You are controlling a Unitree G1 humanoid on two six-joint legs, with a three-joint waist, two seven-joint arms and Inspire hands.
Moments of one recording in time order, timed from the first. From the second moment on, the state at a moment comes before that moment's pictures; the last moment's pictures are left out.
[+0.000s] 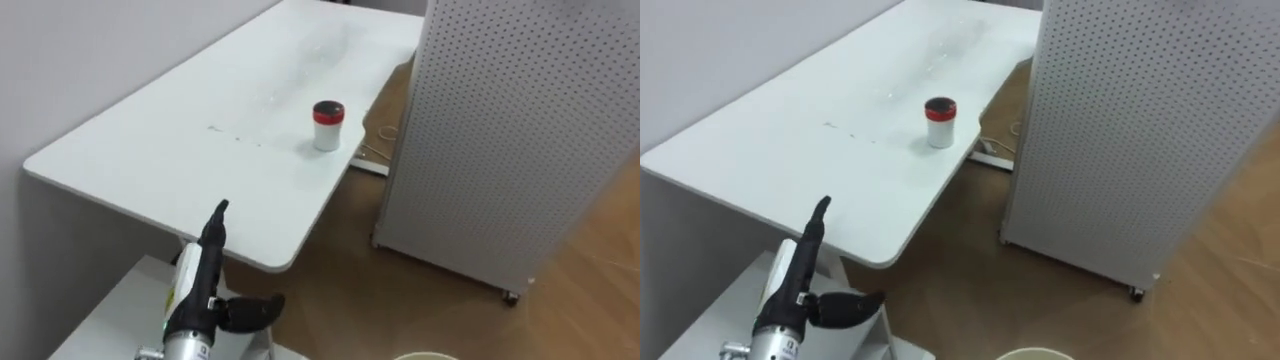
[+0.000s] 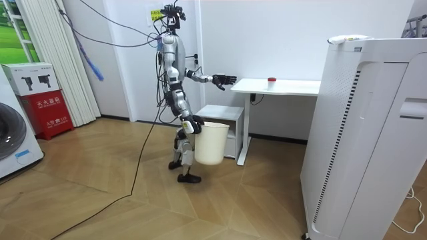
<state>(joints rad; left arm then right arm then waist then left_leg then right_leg) -0.02 0.21 -0.20 0.32 0.25 -0.20 0.36 -0.02 -0.25 0.10 1.29 0.94 -0.06 0.15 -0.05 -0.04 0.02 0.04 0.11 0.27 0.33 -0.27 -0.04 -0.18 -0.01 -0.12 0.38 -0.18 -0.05</state>
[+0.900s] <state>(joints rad) 0.04 0.21 -0.16 0.35 0.14 -0.26 0.45 0.02 -0.24 0.12 1.24 0.86 -0.08 0.11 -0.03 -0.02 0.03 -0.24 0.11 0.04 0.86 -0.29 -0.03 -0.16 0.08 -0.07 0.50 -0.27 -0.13</state>
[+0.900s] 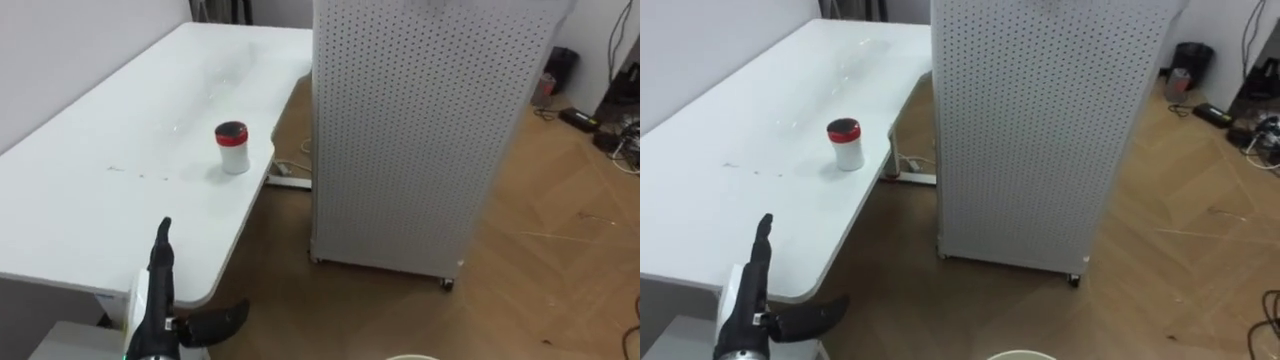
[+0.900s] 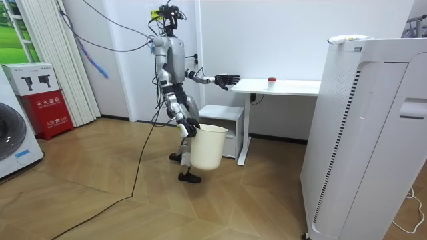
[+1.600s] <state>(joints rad) 0.05 0.20 -0.11 0.35 0.10 -0.29 0.38 0.05 -0.25 0.13 1.20 0.88 -0.08 0.08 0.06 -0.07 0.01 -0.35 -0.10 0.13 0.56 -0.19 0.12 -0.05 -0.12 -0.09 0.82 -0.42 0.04</state>
